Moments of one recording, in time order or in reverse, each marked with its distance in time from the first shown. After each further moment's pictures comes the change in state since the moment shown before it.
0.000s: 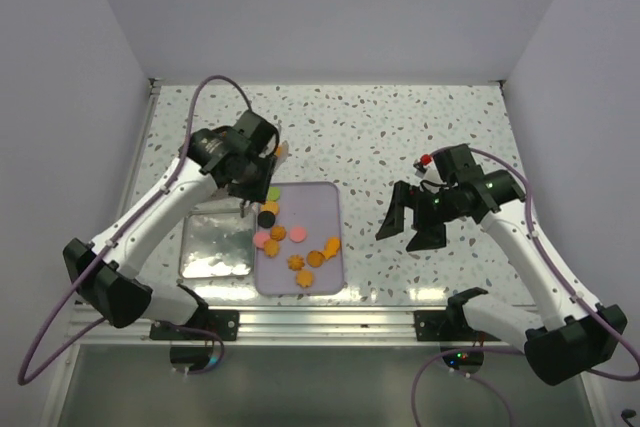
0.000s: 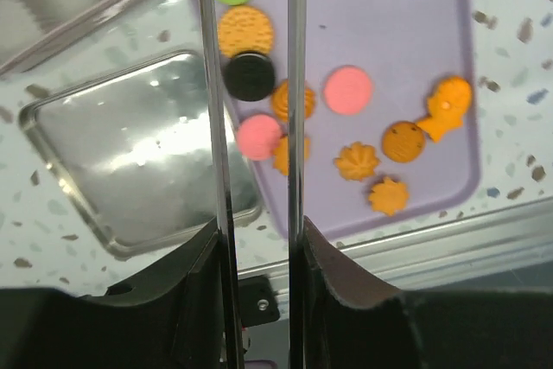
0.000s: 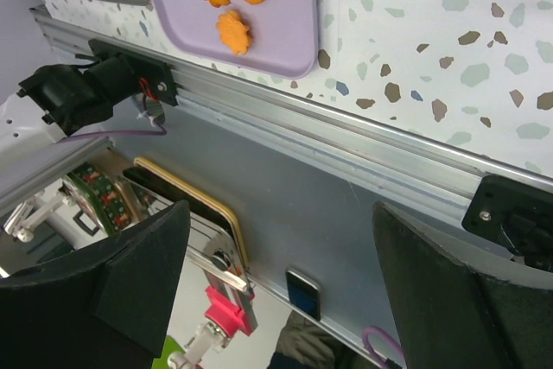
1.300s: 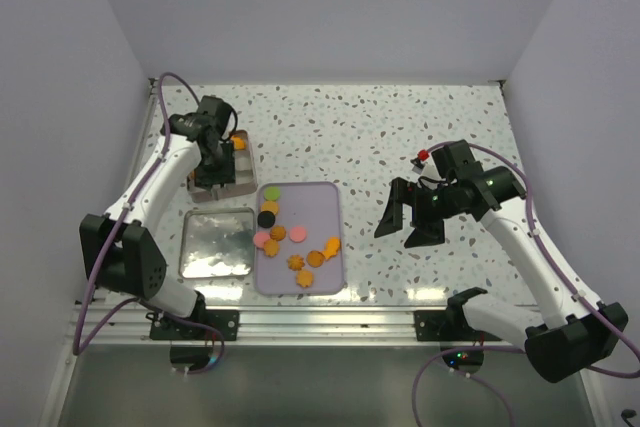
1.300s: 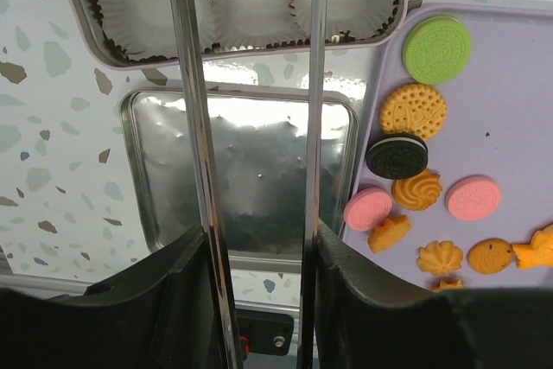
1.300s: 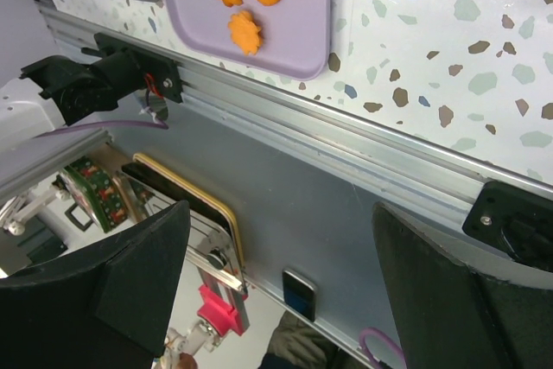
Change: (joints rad) left arm 0.414 0.127 -0.073 0.076 -0.039 0.026; right arm 0.020 0.018 0.047 -0.003 -0.002 -0.010
